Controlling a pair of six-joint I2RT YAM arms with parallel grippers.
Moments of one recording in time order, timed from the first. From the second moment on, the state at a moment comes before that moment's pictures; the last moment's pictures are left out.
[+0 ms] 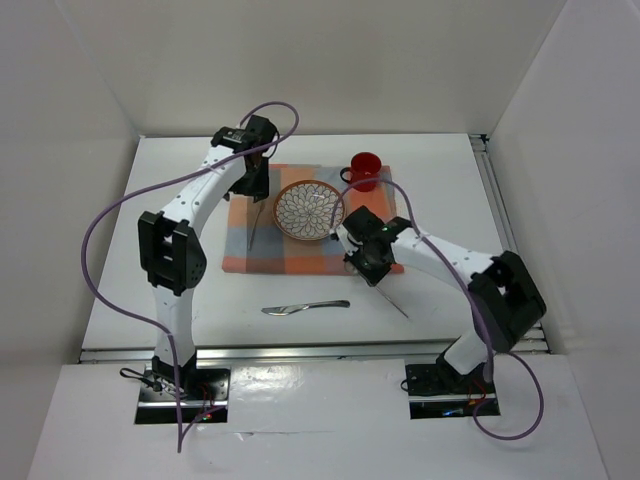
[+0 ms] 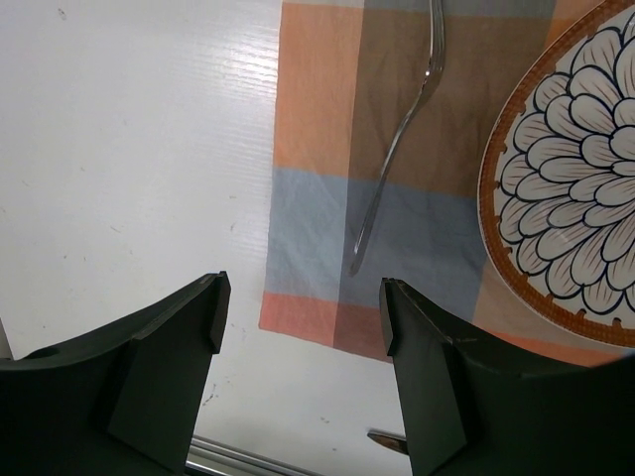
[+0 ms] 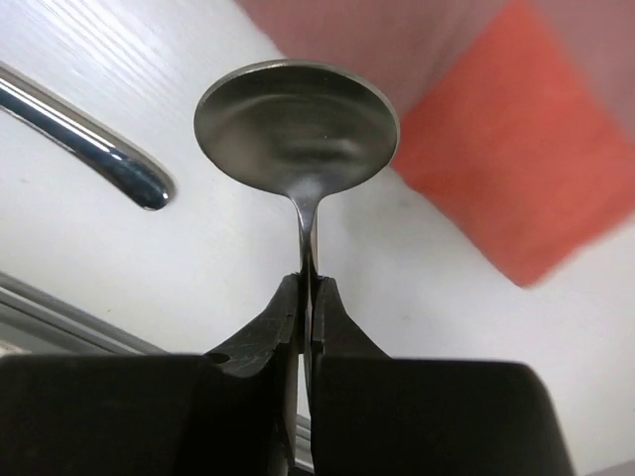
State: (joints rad) left arm -0.35 2.06 2.05 -1.22 -0.42 -0.40; right arm 0.66 1.59 1.03 -0.75 0.02 -0.14
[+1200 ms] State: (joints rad) left arm -0.35 1.93 1.94 -1.17 -0.35 -0.43; right arm 0.38 2.06 1.58 -0.68 0.02 0.43
